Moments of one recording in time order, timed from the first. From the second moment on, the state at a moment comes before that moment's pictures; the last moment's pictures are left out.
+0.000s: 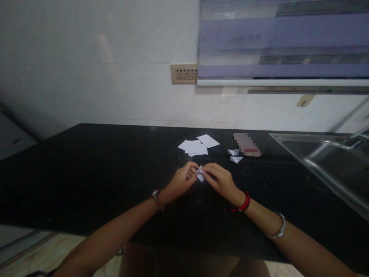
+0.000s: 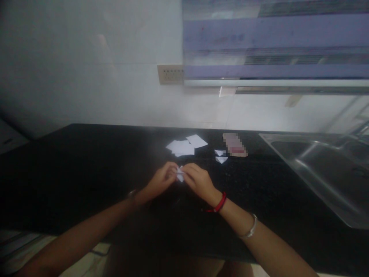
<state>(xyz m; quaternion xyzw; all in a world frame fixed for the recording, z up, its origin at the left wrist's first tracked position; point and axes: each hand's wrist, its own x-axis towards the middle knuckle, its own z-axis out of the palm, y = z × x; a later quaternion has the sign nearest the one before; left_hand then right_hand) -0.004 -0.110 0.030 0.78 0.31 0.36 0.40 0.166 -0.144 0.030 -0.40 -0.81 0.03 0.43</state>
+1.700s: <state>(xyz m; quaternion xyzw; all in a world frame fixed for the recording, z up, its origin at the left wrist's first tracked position) -0.005 -0.104 0.031 0.70 0.26 0.31 0.59 0.162 -0.147 0.032 -0.38 -0.83 0.08 0.41</state>
